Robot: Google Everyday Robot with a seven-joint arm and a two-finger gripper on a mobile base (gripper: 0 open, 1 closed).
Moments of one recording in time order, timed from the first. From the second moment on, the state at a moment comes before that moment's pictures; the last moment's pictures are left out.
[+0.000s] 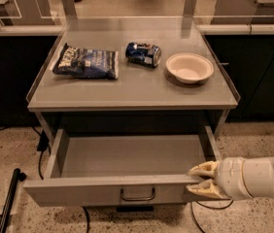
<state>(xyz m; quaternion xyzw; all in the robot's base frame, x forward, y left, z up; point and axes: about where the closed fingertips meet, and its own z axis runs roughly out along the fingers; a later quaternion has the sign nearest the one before) 0.409 -0.171 0.674 -0.60 0.70 0.13 0.35</state>
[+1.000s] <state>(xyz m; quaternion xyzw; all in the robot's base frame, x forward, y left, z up) 0.409 -0.171 0.674 -0.60 0.70 0.13 0.35</state>
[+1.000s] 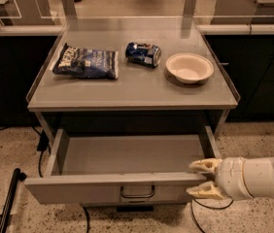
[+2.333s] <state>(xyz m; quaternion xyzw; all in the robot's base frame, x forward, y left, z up) 0.363 -0.183 0.673 -0.59 0.71 0.13 0.35</state>
